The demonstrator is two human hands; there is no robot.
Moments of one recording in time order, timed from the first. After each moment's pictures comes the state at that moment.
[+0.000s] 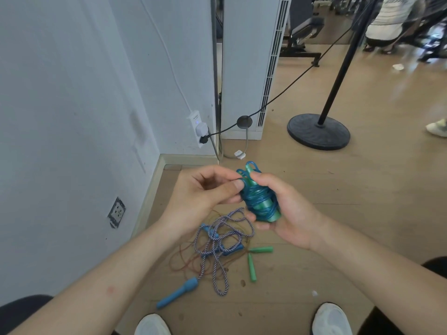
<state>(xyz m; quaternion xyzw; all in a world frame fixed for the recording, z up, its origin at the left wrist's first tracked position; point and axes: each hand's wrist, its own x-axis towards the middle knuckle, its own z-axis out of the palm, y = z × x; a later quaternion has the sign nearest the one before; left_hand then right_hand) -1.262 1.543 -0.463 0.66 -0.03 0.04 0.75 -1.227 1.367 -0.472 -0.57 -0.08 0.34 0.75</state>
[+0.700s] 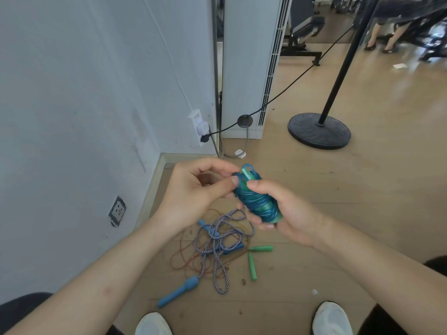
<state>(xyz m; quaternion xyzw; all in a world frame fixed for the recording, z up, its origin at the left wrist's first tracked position) -1.261 1.551 -0.456 0.75 -0.06 0.11 0.65 -1.226 1.368 -0.476 -0.62 -0.15 0.33 0.70</state>
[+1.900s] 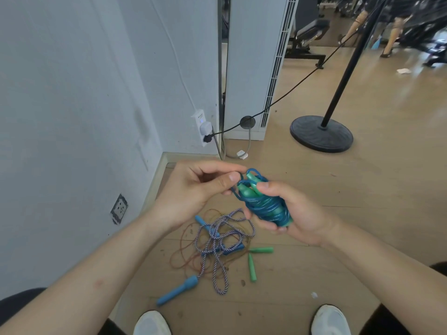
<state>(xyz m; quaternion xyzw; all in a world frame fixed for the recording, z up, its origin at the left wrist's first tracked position) -1.262 1.562 -0.449 0.74 -0.12 0.05 0.66 -1.223 1.359 -0.471 -0.58 -0.21 0.37 0.69</state>
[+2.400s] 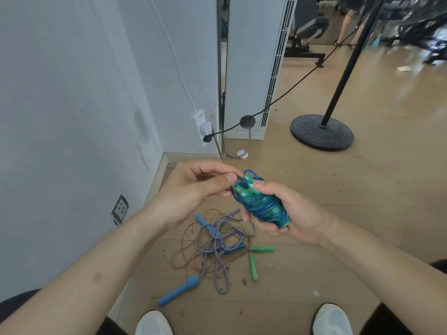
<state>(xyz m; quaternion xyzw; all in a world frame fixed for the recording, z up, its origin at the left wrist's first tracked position) -1.261 1.568 -0.448 0.71 -0.08 -0.02 0.70 -1.224 1.360 -0.471 -0.62 -0.18 0.39 0.66</state>
